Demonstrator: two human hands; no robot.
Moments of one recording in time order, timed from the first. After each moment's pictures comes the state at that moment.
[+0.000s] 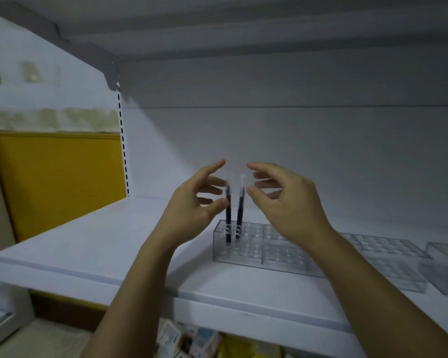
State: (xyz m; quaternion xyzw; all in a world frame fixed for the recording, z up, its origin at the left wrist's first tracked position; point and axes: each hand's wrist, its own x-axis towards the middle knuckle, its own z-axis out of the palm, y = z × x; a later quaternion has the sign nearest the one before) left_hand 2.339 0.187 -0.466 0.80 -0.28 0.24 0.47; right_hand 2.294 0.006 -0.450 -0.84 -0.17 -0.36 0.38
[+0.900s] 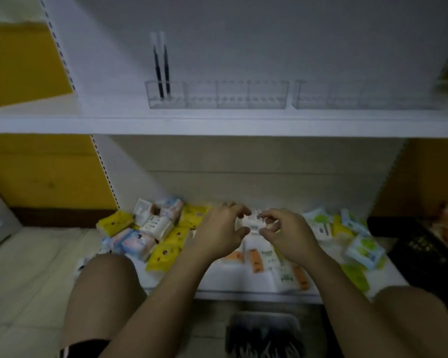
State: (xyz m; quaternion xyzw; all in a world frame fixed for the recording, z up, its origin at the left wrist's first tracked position) left_hand 2.107 0.065 -0.700 0.91 -0.33 0.08 0.24; right_hand 2.054 -0.104 -0.712 -0.94 0.05 -0.12 0.31
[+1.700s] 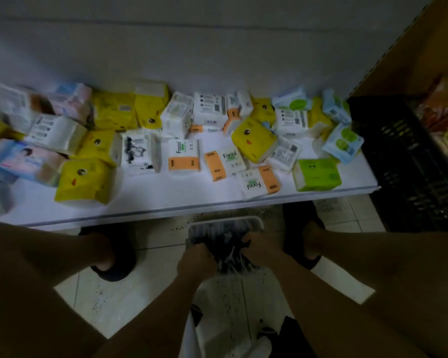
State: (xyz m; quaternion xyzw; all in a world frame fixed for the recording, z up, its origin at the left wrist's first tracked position) left_hand 2.078 0.026 -1.031 0.87 -0.08 -0.43 0.20; right_hand 2.026 -0.146 -1.010 -0.86 0.24 0.33 0.29
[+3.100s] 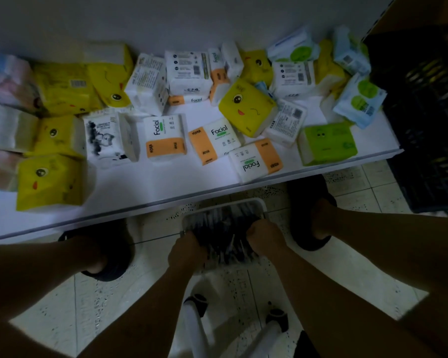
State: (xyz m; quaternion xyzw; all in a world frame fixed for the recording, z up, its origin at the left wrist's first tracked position) left_hand 2.099 0.020 -1.091 0.90 -0.04 -0.42 0.14; right_hand 2.029 -0.157 -1.070 -0.82 0.37 0.31 0.30
